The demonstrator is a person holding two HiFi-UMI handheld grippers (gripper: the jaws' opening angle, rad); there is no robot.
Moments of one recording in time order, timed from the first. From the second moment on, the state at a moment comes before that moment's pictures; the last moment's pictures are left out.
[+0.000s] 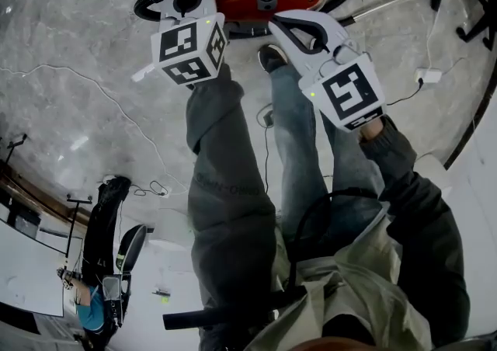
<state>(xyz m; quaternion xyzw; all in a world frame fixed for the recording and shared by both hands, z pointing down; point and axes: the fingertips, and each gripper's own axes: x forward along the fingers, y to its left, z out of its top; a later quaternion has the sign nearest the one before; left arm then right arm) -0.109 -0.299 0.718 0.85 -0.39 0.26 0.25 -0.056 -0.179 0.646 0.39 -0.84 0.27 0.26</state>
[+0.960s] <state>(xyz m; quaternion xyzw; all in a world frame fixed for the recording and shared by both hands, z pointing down) -0.112 -0.168 0.702 0.80 -0.47 0.19 0.32 -0.038 -0.125 0.656 0.35 -0.84 0.35 0.22</state>
